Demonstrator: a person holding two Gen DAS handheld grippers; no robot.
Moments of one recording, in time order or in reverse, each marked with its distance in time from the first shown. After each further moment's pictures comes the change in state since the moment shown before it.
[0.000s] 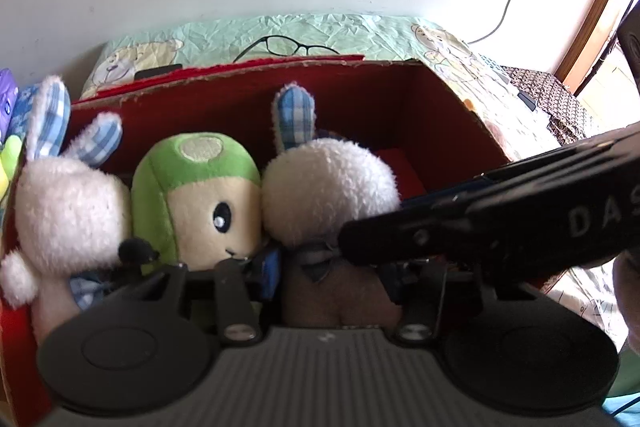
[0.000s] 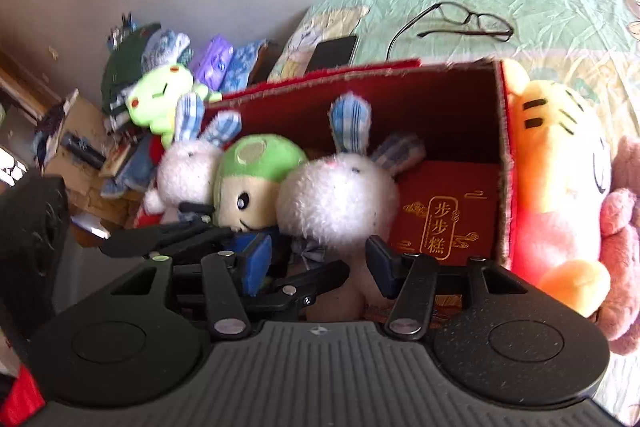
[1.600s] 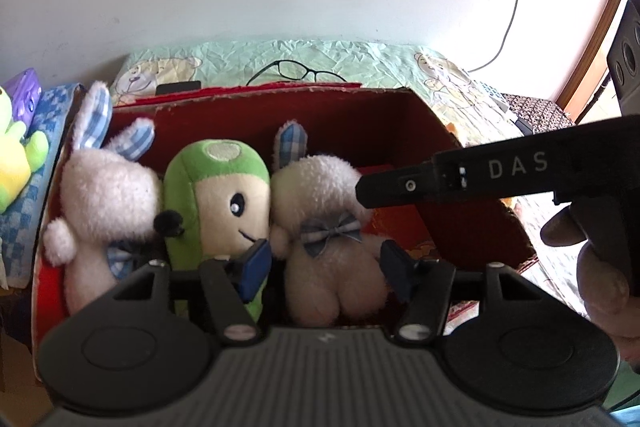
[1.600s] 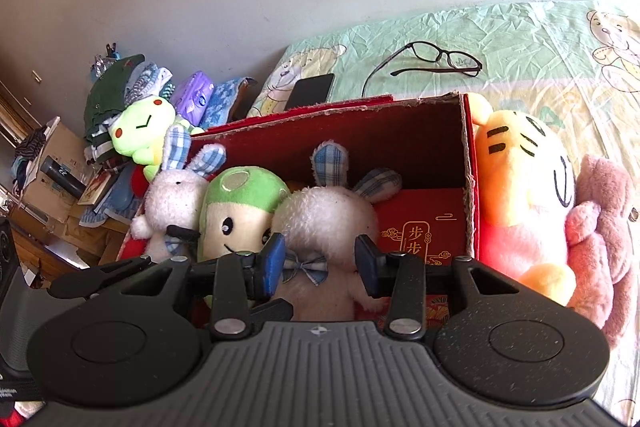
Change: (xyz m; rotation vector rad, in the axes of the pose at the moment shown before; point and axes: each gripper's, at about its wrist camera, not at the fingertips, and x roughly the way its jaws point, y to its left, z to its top) left arm -0.046 -0.004 -0.013 -0.050 -0.085 0.013; right arm -0.013 0.008 -0.012 0.004 -0.104 -0.060
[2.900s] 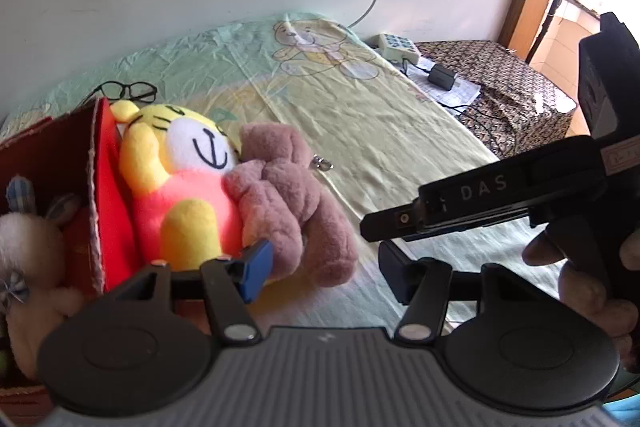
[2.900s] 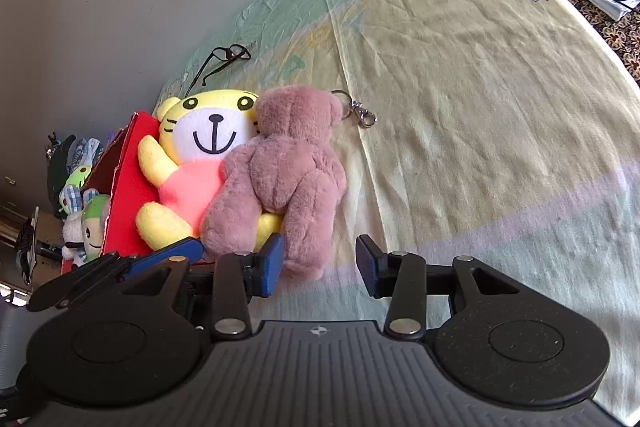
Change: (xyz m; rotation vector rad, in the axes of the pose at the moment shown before) left arm 0.100 -0.220 0.002 0.202 0.070 -0.046; right arm -0.077 -0.236 -0.051 0.338 0.065 -0.014
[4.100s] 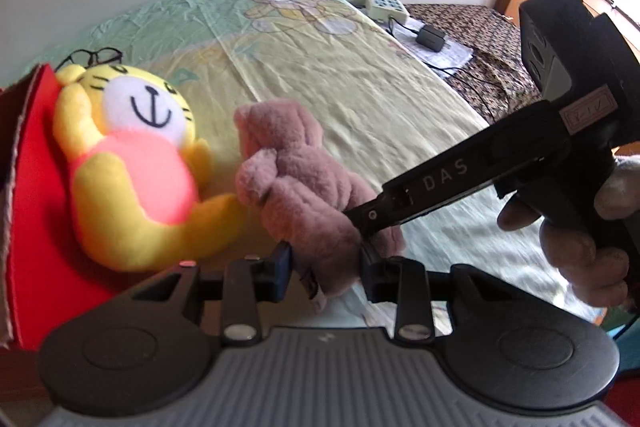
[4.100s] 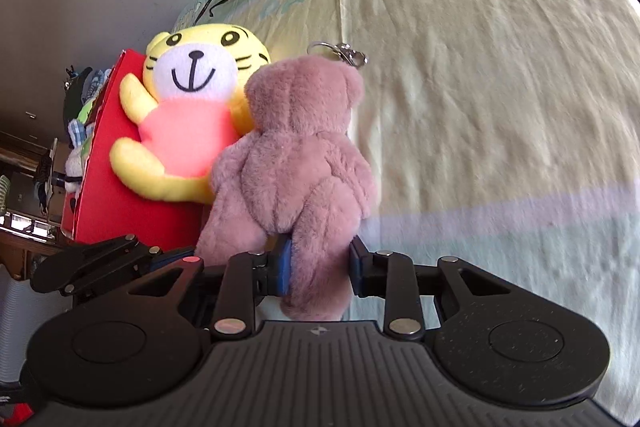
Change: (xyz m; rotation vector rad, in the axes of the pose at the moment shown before) left arm 0.022 -0.032 -0.013 0.018 0.118 -0.050; right arm 0.006 -0.044 0.000 -0.066 0.228 0.067
